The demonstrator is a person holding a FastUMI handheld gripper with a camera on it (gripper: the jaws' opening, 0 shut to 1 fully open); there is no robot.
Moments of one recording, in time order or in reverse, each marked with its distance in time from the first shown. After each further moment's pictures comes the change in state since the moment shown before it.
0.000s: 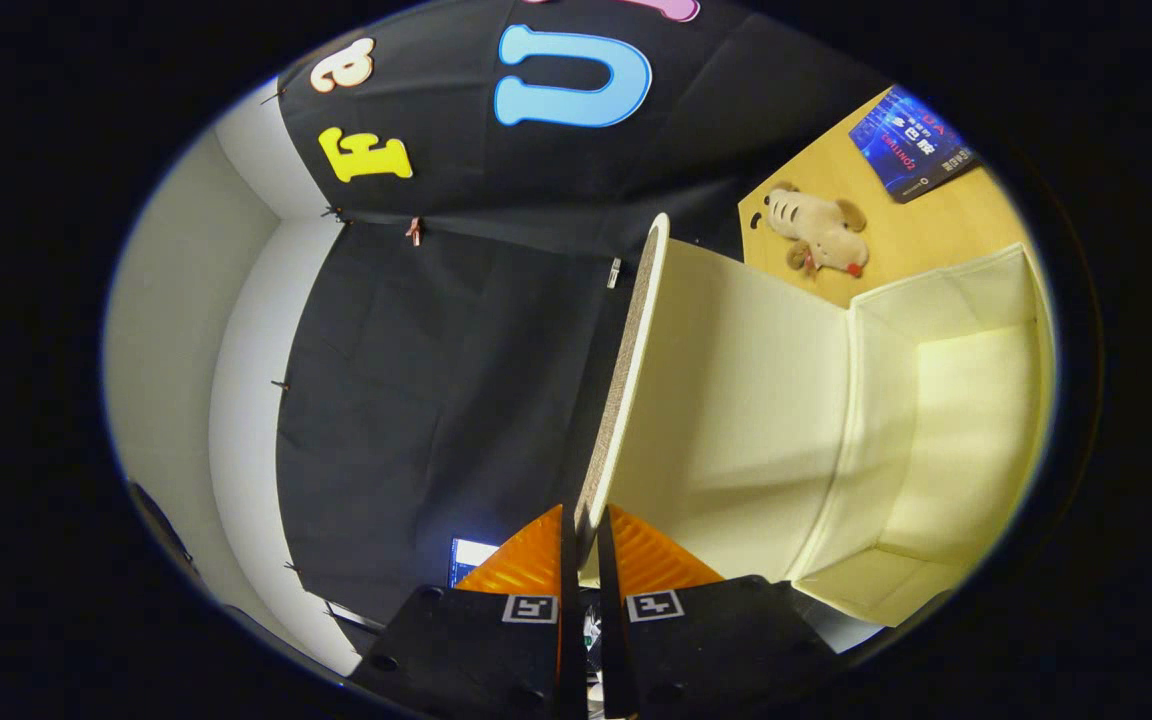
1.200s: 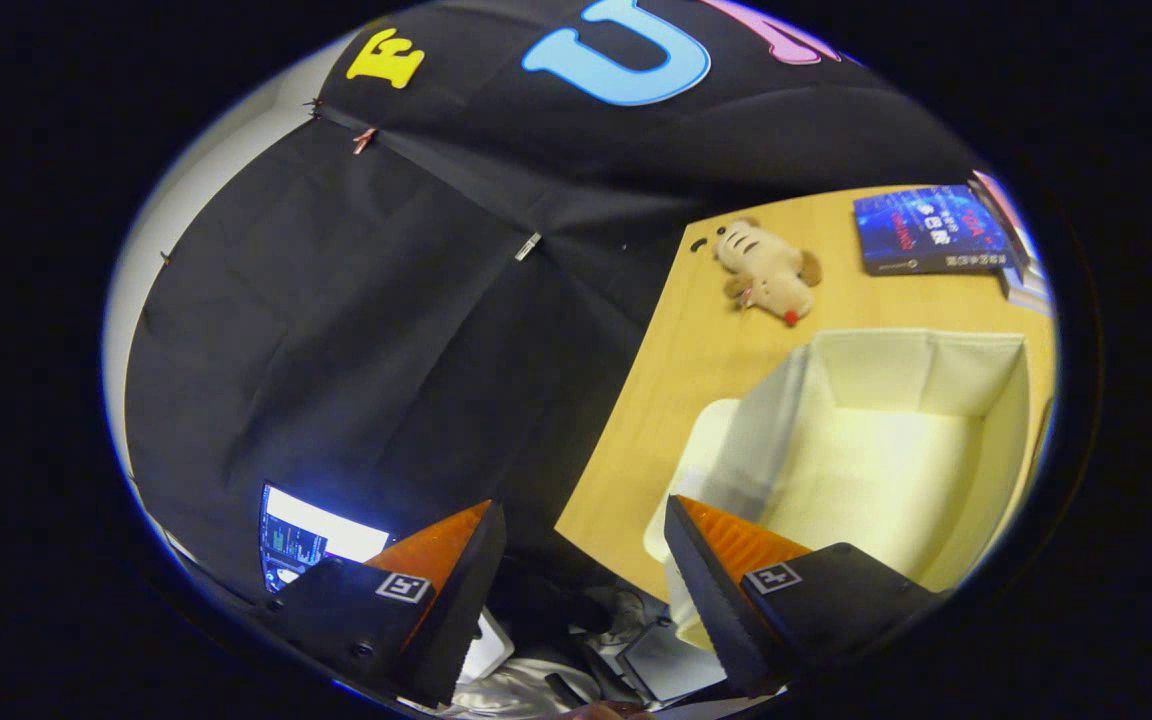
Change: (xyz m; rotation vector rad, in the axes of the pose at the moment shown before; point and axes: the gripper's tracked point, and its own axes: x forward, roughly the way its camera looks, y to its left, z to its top) arm 0.022 -0.085 -0.007 -0.366 -0.027 -0.422
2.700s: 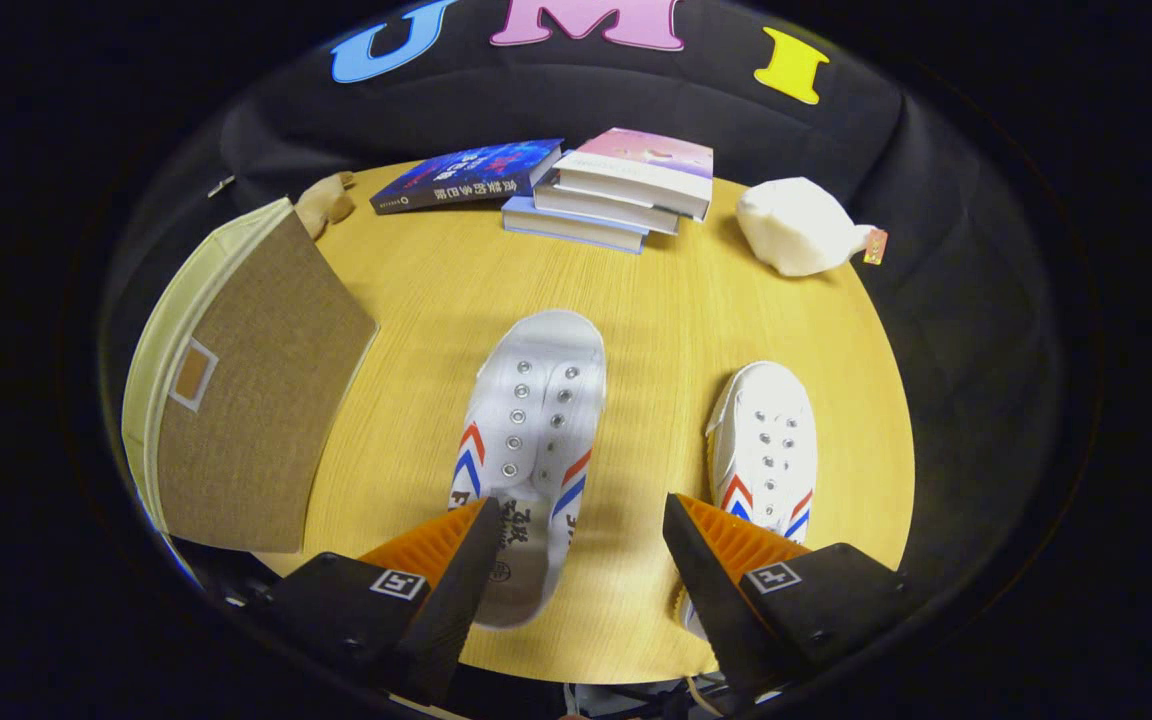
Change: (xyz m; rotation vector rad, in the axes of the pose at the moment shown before) arm -0.248 -0.431 -0.081 -0.140 0.116 -0.902
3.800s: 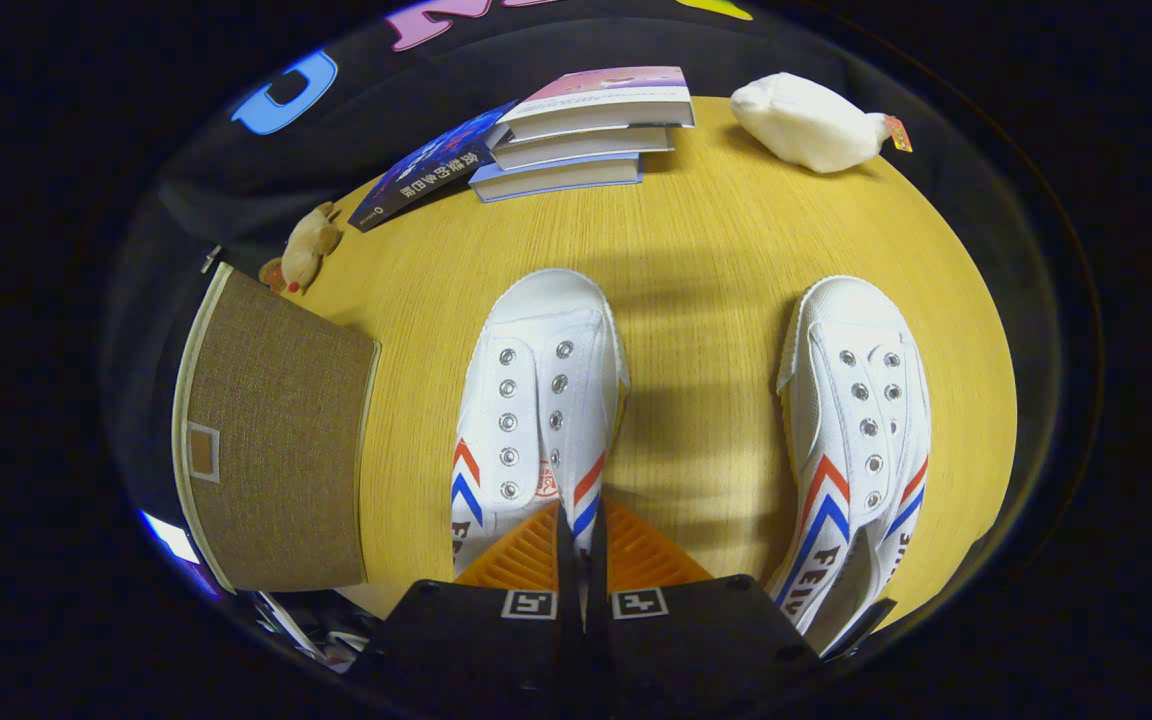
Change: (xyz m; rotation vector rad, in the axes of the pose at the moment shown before) arm 0.027 0.017 -0.006 0.267 0.122 0.218
